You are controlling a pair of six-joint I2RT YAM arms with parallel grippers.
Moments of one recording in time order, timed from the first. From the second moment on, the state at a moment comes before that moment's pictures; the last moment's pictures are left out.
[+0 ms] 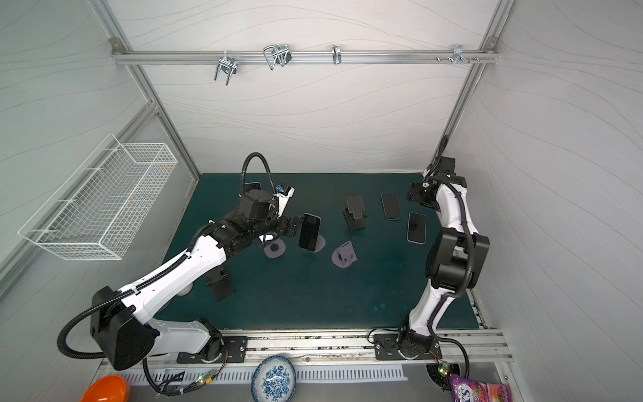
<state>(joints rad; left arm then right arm) -0.60 1.32 1.15 -0.40 -0.06 -0.01 -0.20 1.80 1.66 -0.86 -0.23 0.06</state>
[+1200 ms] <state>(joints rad) -0.70 1.18 0.97 -0.25 -0.09 0.01 0.29 1.10 1.19 -0.65 -0.39 0.06</state>
